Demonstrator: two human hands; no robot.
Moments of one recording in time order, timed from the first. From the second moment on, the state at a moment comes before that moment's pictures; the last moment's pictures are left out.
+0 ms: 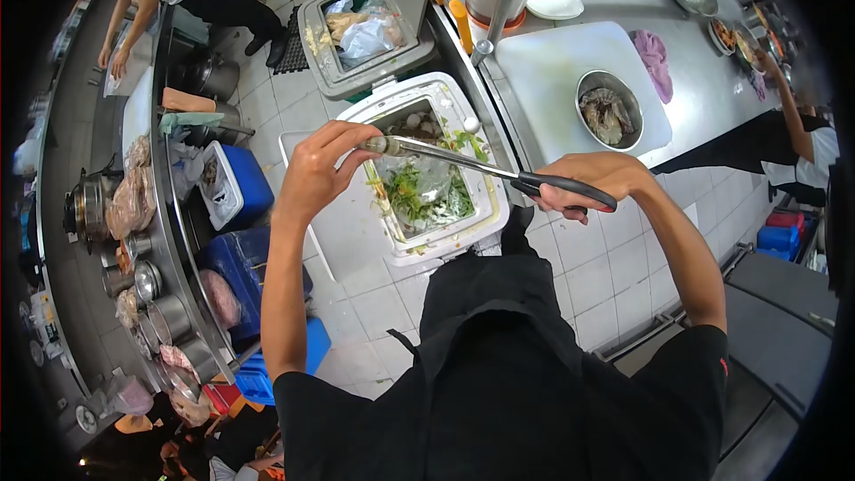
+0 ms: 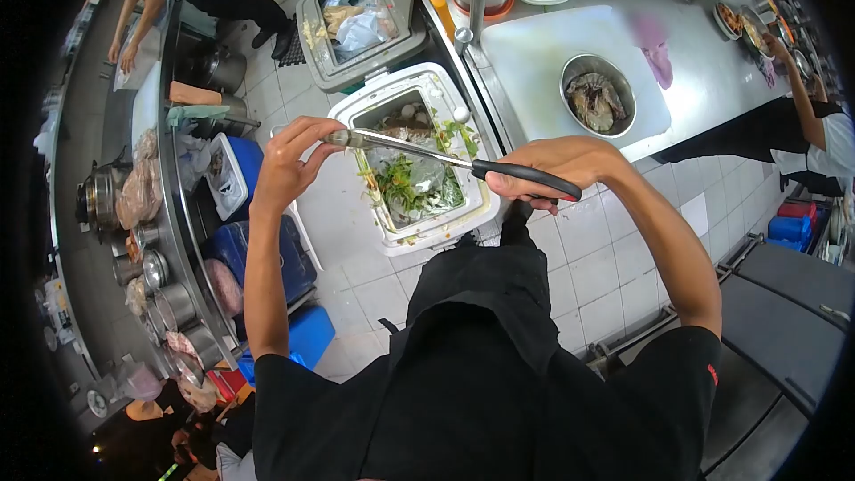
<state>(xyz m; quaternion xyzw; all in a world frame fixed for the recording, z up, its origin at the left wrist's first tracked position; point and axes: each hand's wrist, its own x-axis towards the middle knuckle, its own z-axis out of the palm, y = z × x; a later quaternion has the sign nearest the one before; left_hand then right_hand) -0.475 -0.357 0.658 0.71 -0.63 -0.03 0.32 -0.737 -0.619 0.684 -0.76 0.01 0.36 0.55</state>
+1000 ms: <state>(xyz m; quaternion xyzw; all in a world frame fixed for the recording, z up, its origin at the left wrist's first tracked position) -0.456 -0.342 0.666 0.66 -0.63 -0.16 0.38 -0.711 -0.574 0.698 -0.80 0.08 0.31 0.50</state>
